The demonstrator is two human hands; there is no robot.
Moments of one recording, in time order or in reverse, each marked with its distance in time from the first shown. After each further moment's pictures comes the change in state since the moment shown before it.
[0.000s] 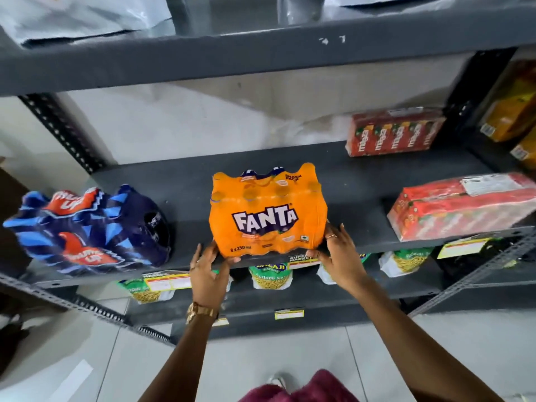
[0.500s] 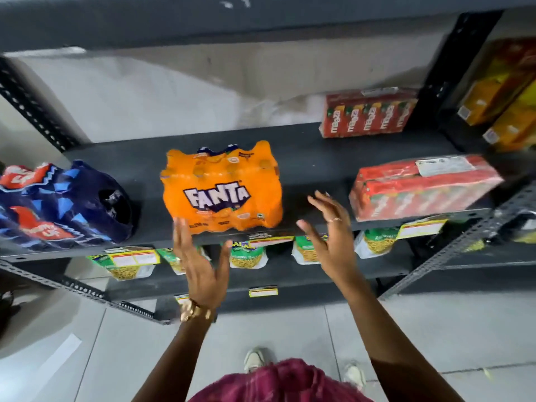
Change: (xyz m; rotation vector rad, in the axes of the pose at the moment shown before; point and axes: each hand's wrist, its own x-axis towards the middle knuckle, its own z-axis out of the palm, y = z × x) left_hand -0.060 0.077 0.026 -0.055 0.254 0.220; right_hand -0.043 0.004 -0.057 0.347 0.348 -0.069
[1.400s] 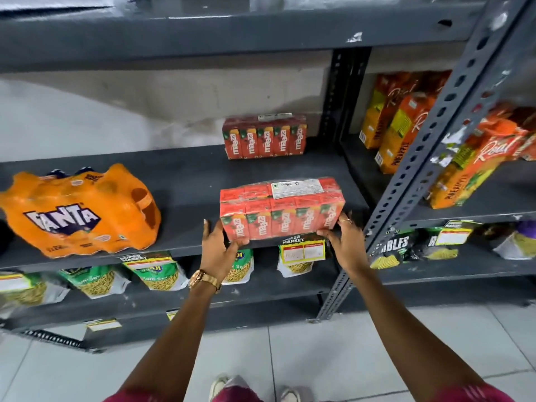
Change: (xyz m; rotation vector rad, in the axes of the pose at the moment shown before) left_hand -0.030 0.167 0.236 -0.081 -0.389 -0.039; right_hand 0.039 0.193 -0.251 -0.255 -0.091 0.256
